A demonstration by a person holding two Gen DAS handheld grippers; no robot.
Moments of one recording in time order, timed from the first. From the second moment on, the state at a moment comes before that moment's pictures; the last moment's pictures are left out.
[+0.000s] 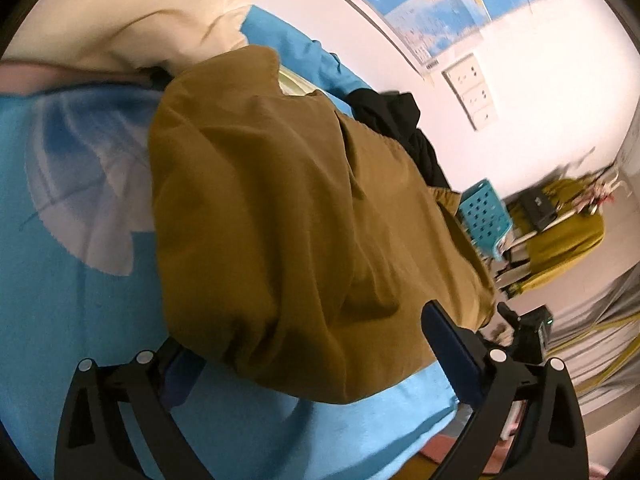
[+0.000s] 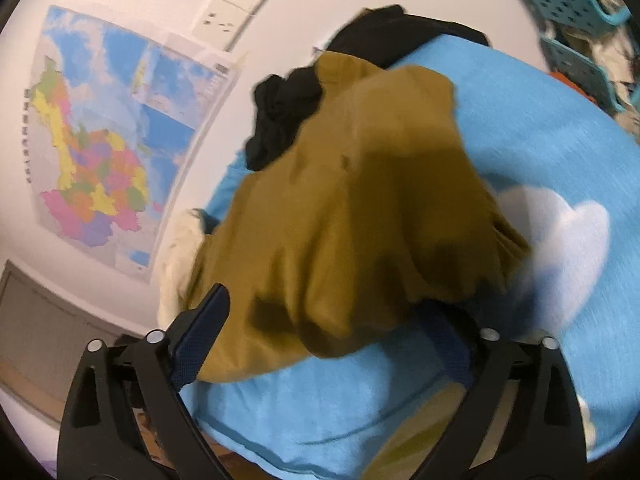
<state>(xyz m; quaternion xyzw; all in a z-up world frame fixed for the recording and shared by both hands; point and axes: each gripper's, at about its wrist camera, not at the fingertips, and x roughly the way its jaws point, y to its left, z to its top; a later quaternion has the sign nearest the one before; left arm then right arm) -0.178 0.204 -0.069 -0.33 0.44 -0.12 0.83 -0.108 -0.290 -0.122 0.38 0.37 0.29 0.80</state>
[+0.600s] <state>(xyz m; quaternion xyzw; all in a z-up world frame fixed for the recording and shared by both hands) -0.156 0.195 -0.064 -0.28 0.45 -0.10 0.84 -0.089 -0.260 -0.116 0.35 0.36 0.26 0.82</state>
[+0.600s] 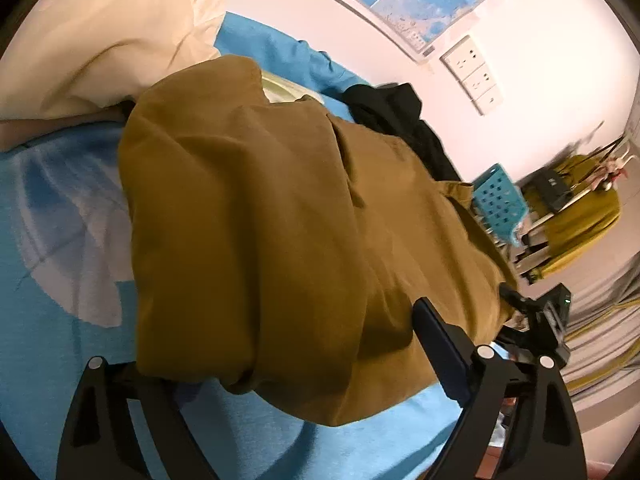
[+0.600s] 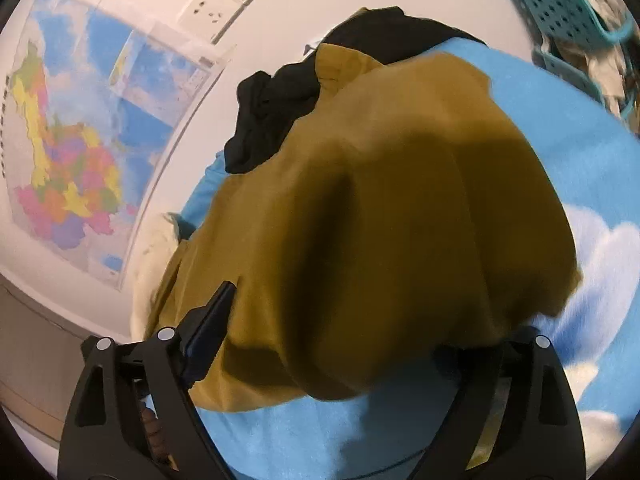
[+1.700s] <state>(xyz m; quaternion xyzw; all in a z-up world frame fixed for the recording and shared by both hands) -0.129 0.194 -0.066 -0.26 0.46 -0.08 0.85 -0.064 -0.232 -0.110 0.34 0.34 0.26 0.84</state>
